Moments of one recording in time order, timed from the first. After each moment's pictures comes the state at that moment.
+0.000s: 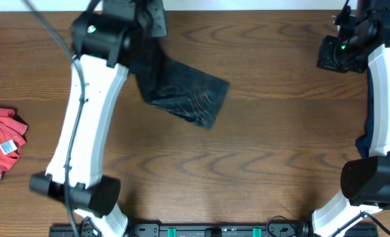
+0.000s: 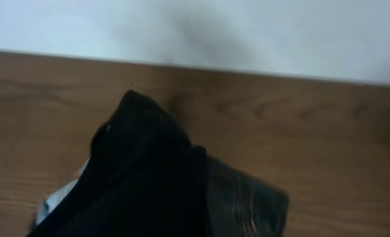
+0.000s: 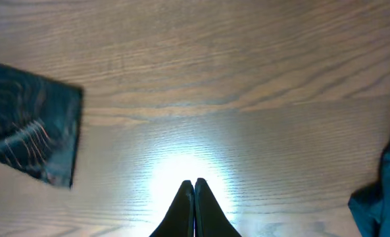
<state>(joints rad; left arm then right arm) -0.31 1.84 2.19 -1.13 -0.19 -0.30 -0.09 1.85 1.98 -1.36 -0.14 0.11</state>
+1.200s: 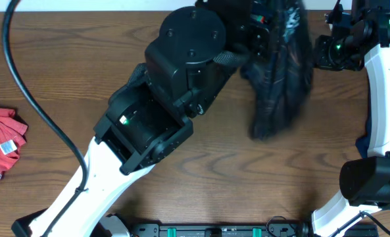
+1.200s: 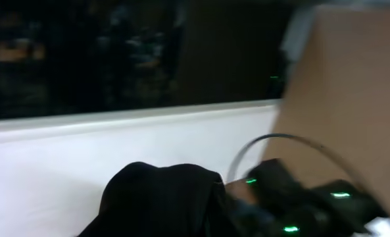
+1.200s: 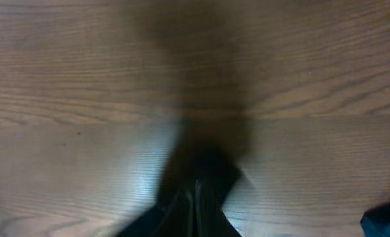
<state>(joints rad) -0.86 1.61 2.19 -0.59 -0.30 -0.22 -0.08 1.85 1.98 -1.34 -0.19 0.07</state>
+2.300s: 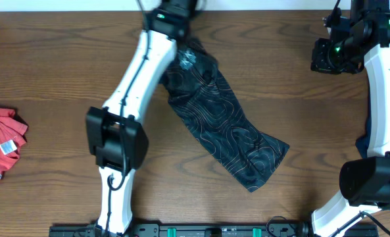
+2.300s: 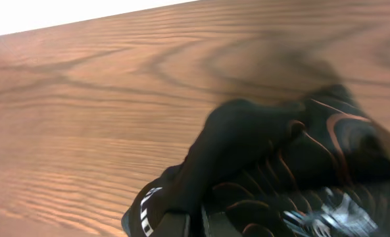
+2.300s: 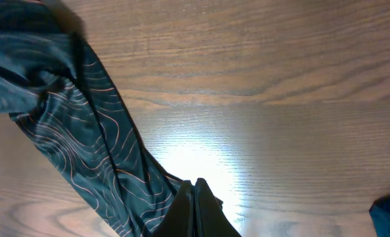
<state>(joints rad) -0.32 2.21 2.19 -1.04 -0.45 -0.20 -0.07 1.85 1.98 -1.39 -0.21 0.06</state>
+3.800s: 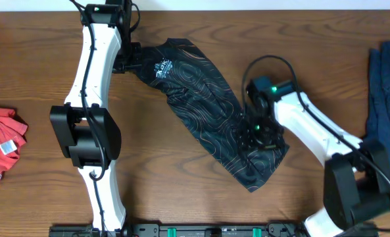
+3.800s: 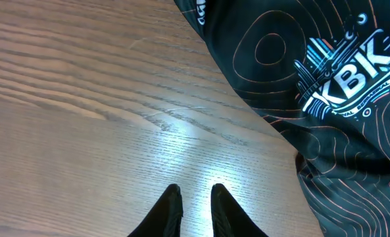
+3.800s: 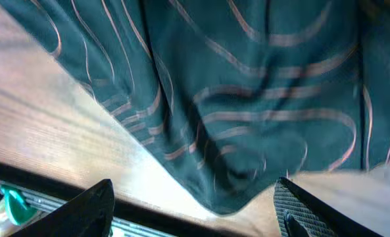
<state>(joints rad) -0.07 2.20 2.14 -1.40 -0.09 -0.22 0.39 1.74 1.17 -1.18 -0.26 0.20</state>
